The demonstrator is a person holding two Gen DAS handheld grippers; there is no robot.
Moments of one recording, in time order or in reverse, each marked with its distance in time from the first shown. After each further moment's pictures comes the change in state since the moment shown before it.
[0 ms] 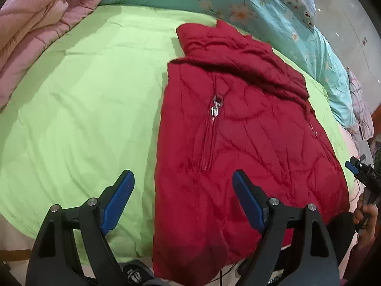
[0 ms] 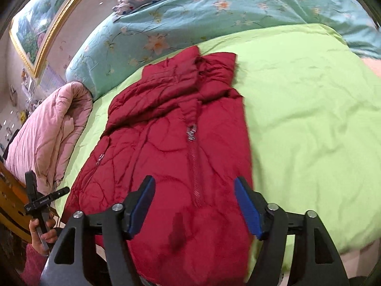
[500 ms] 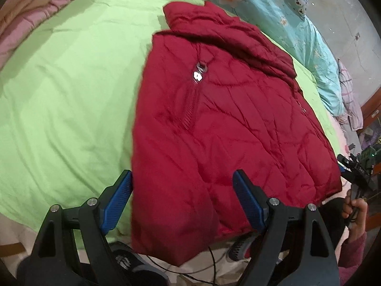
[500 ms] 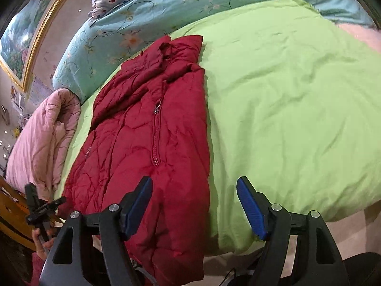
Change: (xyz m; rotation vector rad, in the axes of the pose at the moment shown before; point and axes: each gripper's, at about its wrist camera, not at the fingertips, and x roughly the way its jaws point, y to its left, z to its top) left arm 0.008 -0.009 -0.032 0.001 0.091 -0.092; right arm -0.010 -0.047 -0.041 0.123 0.052 -0.003
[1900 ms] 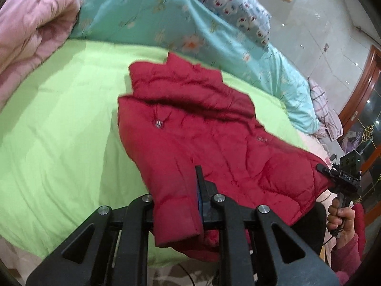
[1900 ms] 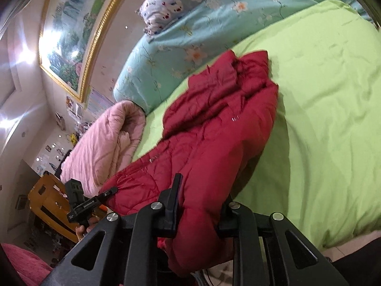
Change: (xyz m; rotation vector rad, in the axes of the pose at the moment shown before) left arm -0.074 -0.051 0.039 0.085 -0.274 -0.102; right arm -0.034 0.053 0.014 -0.030 -0.100 0.395
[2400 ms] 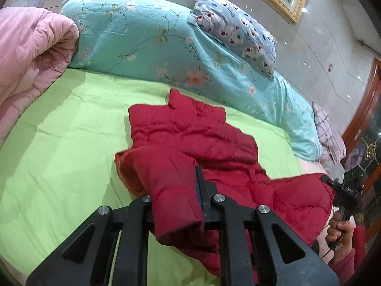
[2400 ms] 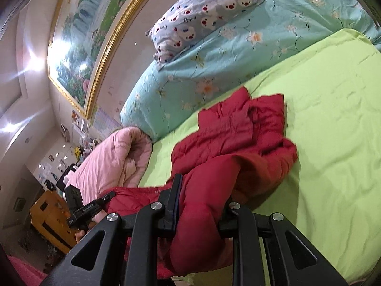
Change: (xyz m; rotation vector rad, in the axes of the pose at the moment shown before) left arm 0.010 -0.004 0.089 -0.034 -0.122 0.018; right arm 0.003 0.024 0.083 -0.041 -0.123 0.019
